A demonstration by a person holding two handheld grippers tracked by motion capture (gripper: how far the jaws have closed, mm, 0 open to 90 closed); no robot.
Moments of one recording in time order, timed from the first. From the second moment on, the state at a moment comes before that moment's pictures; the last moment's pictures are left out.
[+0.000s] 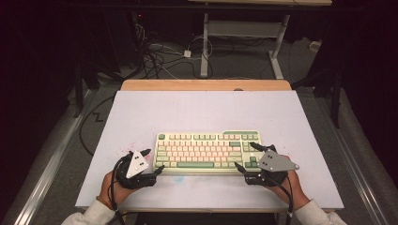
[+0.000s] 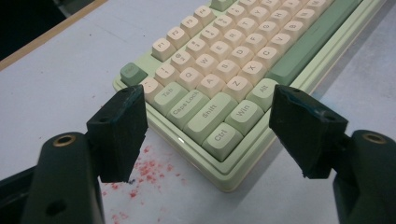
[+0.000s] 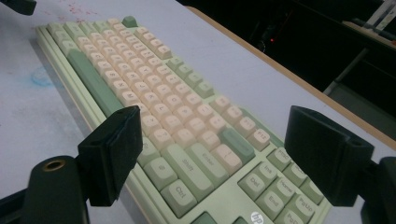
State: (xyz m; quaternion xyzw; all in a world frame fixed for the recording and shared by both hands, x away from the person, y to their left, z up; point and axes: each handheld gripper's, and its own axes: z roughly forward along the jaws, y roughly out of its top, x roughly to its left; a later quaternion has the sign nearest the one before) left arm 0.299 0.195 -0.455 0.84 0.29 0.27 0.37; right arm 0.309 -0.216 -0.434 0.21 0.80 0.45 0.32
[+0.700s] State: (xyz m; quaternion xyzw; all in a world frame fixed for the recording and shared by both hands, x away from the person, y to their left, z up) left arm 0.318 0.180 -0.445 0.86 0.28 0.22 0.37; right arm 0.297 -0.224 -0.442 0.21 0.81 0.44 0.32
